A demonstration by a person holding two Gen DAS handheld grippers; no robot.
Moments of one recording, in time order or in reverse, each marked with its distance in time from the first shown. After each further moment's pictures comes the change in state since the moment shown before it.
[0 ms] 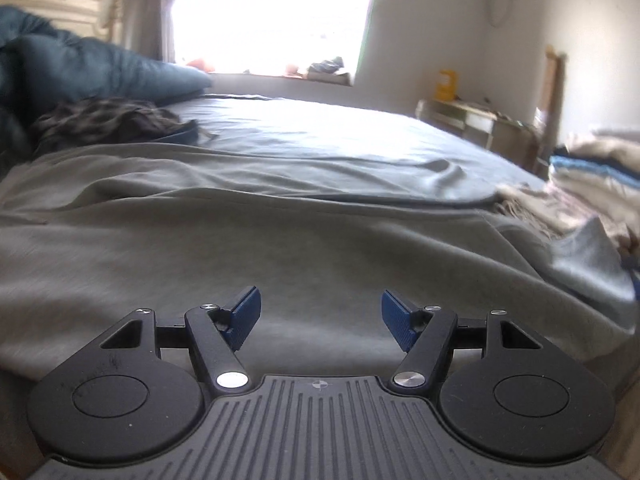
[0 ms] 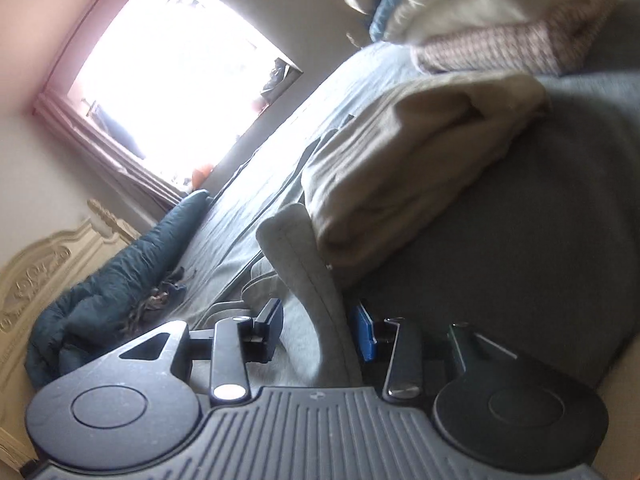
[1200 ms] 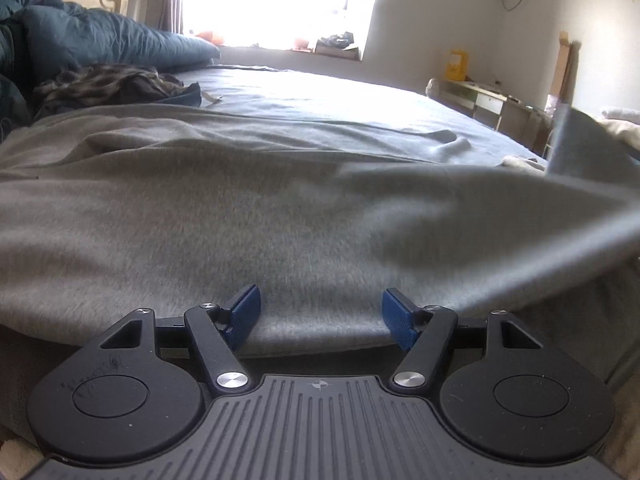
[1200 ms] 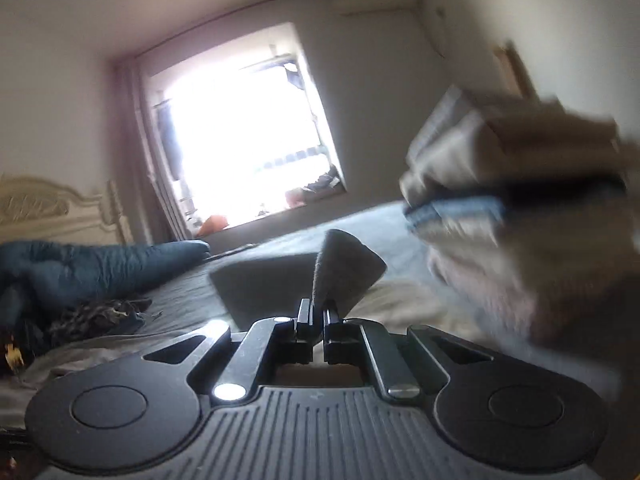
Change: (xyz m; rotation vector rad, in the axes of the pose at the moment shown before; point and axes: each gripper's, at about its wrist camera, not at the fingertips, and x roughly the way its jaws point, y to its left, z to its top) left arm 0.005 -0.007 -0.022 -0.054 0.073 0.027; right arm -0.065 -0.014 0.034 -0.353 -0.329 -0.048
